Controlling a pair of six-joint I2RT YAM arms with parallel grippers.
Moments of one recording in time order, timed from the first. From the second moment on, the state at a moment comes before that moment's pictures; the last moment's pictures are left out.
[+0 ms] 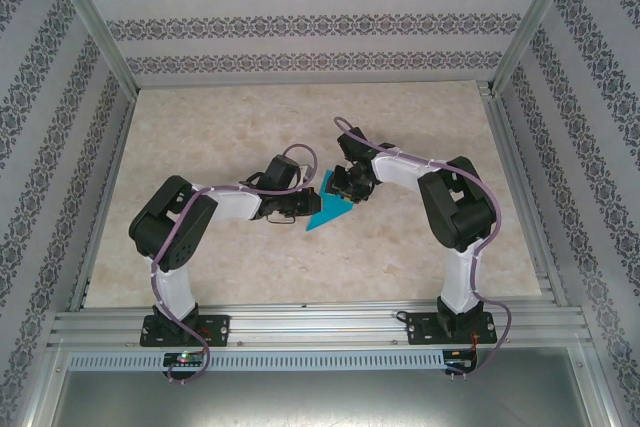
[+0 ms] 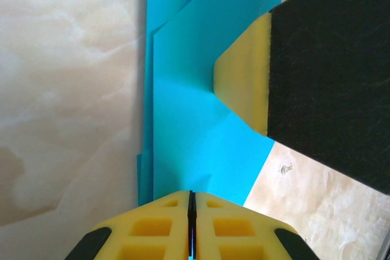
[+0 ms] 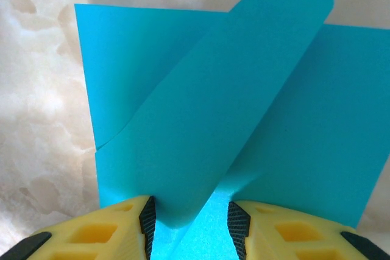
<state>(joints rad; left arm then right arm) -0.56 1.86 0.93 0.06 0.43 -0.64 0.49 1.99 1.28 -0.53 -0.27 0.79</state>
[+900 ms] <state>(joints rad) -0.56 1.89 0.97 0.01 0.43 -0.64 0.50 2.01 1.31 -0.57 -0.27 0.78</state>
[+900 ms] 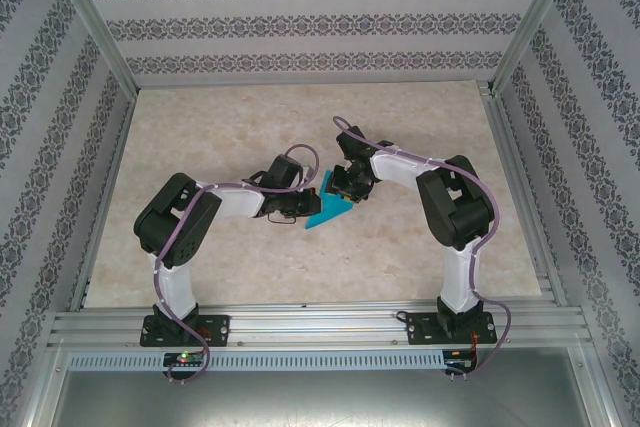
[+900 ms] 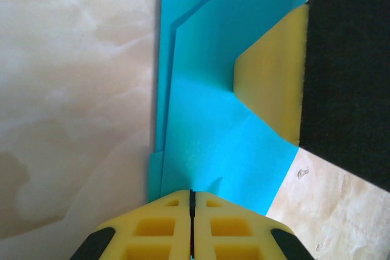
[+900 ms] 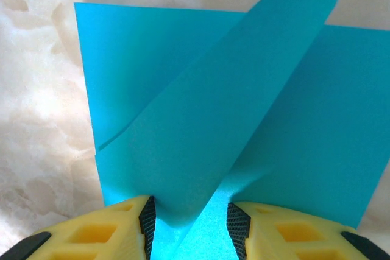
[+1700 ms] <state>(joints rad) -0.56 1.91 1.03 -0.10 0.43 -0.58 0.44 1.78 1.16 -0.43 -0.36 0.75</state>
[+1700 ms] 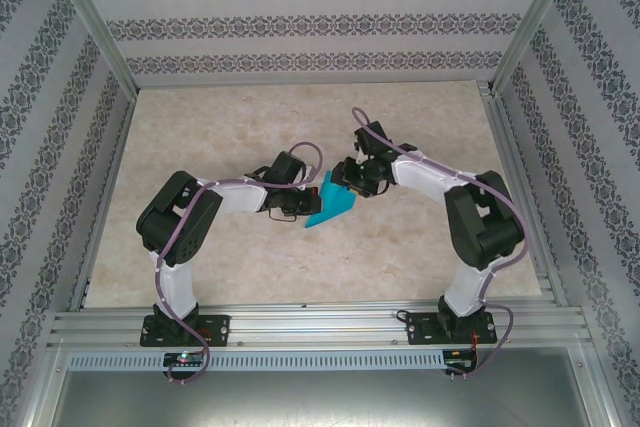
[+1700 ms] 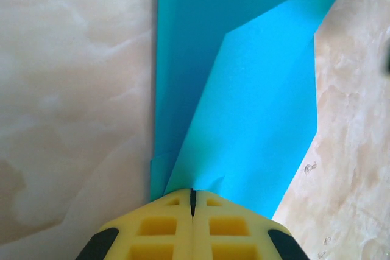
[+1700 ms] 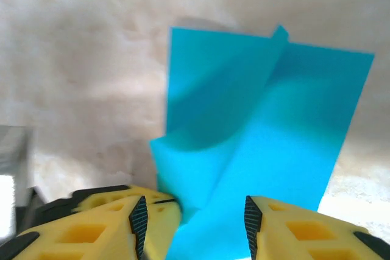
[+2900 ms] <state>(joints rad) -0.56 1.91 1.06 -0.17 0.39 -0.58 0.47 1.90 1.01 -0.13 -0.52 0.54</state>
